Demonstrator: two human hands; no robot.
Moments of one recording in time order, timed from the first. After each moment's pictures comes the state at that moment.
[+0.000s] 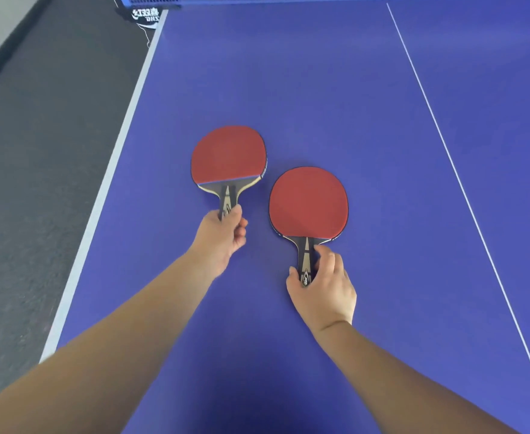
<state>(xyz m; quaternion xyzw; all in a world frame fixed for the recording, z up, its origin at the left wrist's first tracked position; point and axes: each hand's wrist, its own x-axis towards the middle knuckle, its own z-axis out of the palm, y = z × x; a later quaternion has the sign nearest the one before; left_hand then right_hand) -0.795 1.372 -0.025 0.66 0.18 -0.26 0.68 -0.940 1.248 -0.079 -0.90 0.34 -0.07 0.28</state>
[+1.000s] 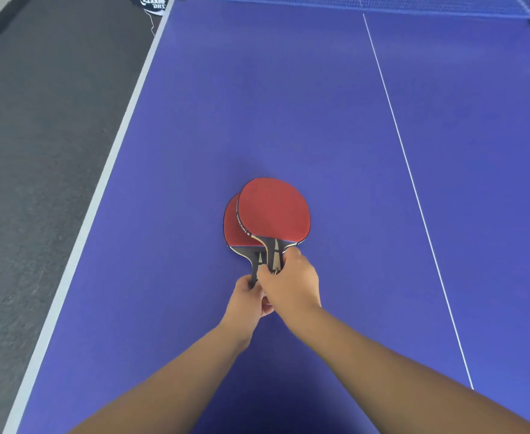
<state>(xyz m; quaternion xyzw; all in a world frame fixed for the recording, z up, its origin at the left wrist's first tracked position) -1.046 1.402 -0.030 0.67 0.17 -0.38 0.62 -1.056 1.310 0.003 -0.84 0.34 0.06 0.43</state>
